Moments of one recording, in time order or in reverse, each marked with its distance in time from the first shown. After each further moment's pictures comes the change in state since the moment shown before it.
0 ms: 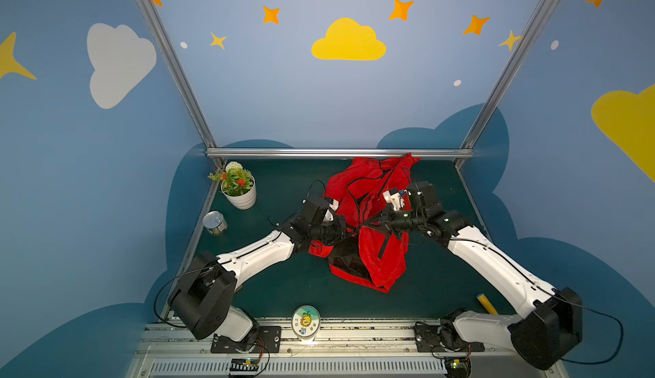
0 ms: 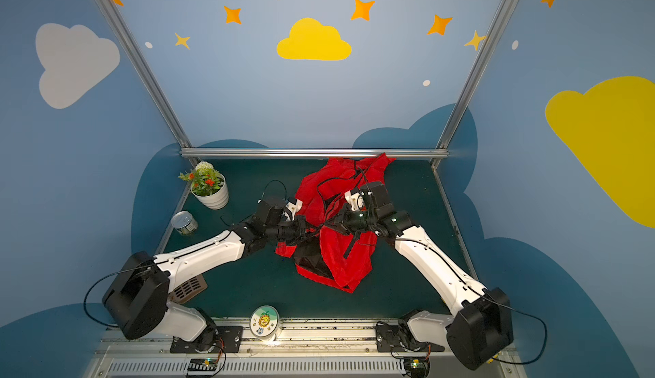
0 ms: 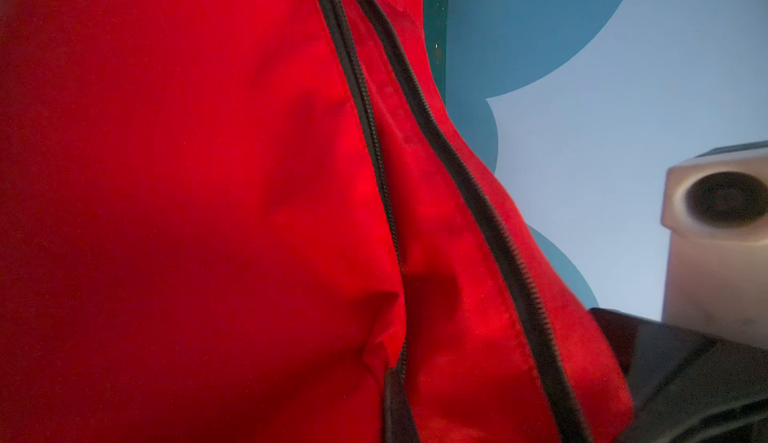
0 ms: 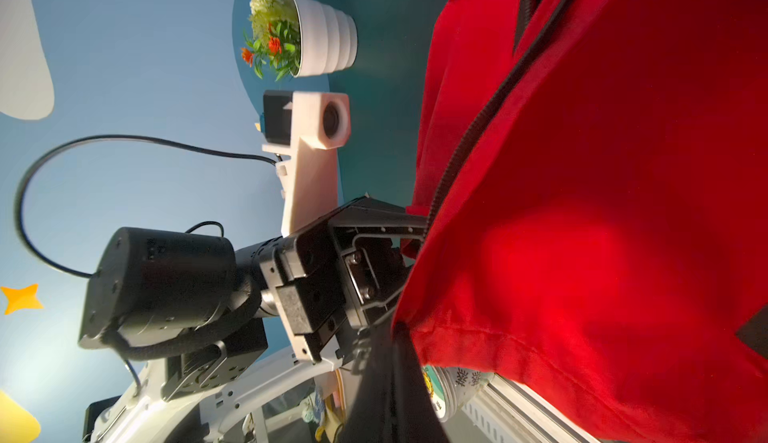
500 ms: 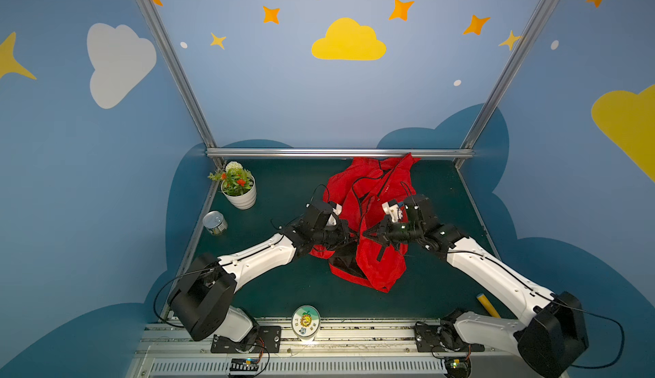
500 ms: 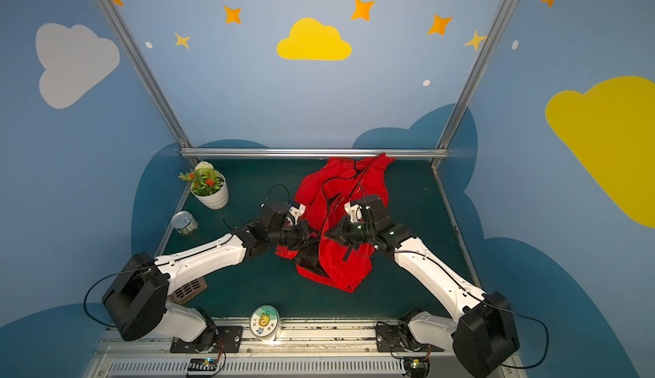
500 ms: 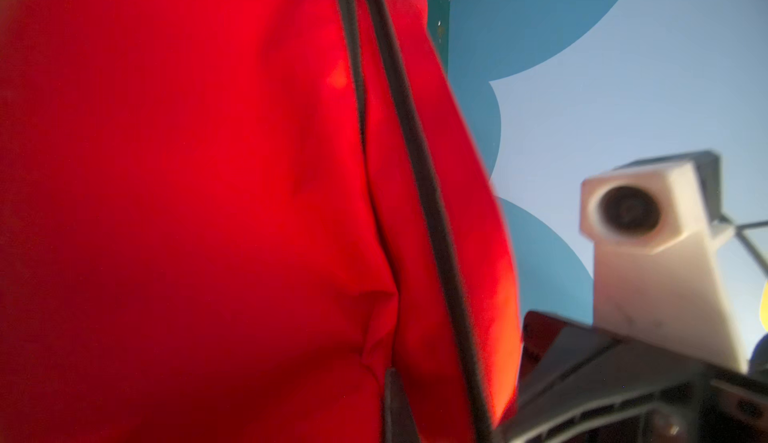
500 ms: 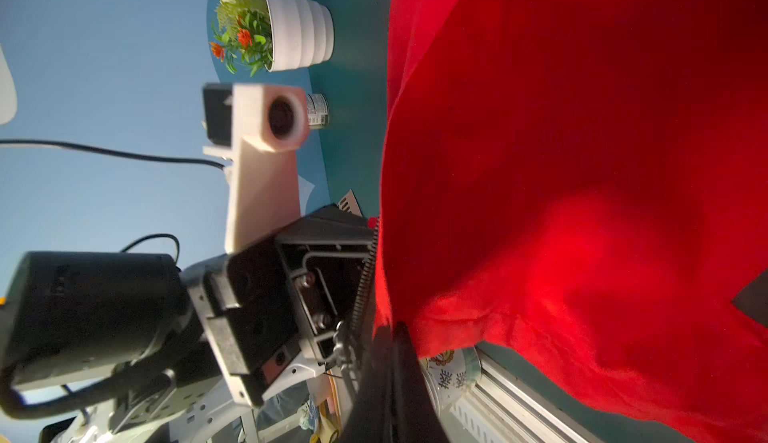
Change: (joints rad) left arm -0.049 -0.019 -0.043 0.019 -0.010 -0.043; right arm 0.011 -0.073 -0.161 0.112 0.046 0.051
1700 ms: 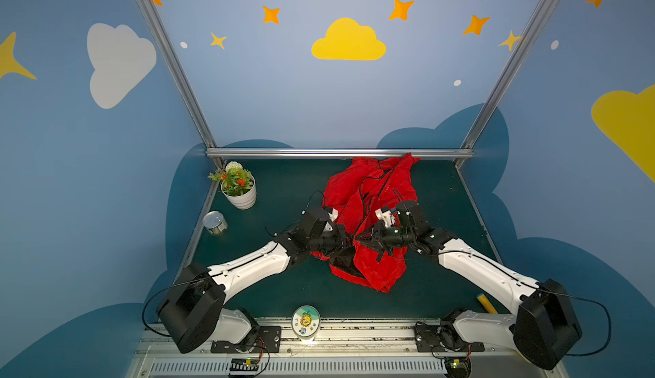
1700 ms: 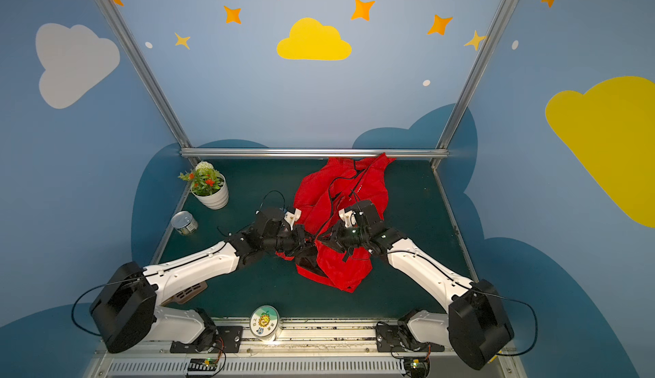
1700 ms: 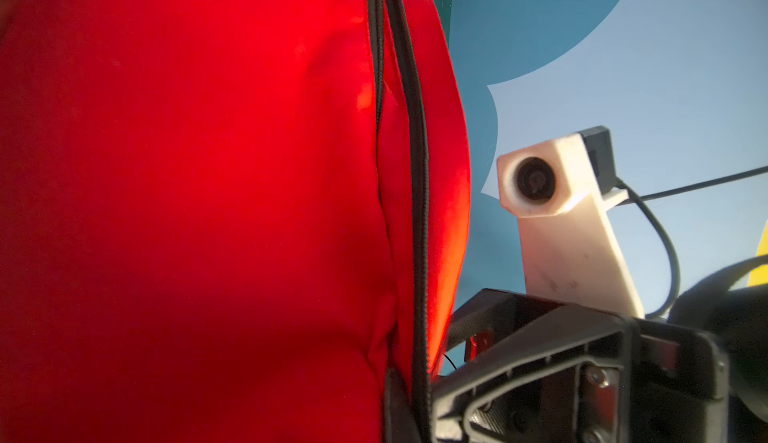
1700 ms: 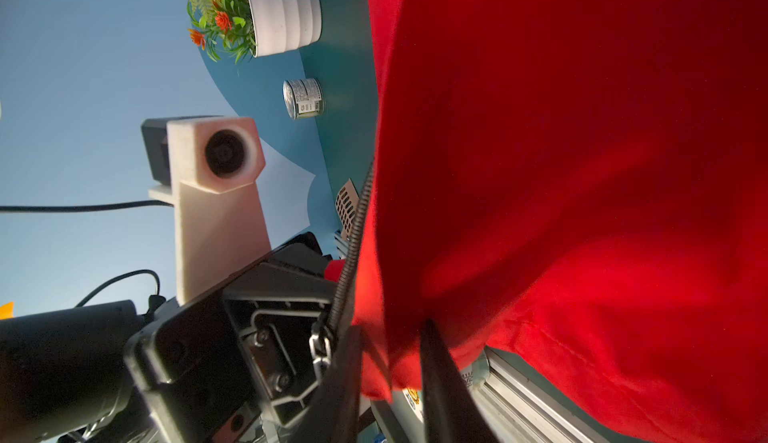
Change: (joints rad) left arm -0.019 -0.074 -0.060 0.016 -0.037 -0.047; right arm 0.049 0.059 -0.077 0.121 -0.026 0.074
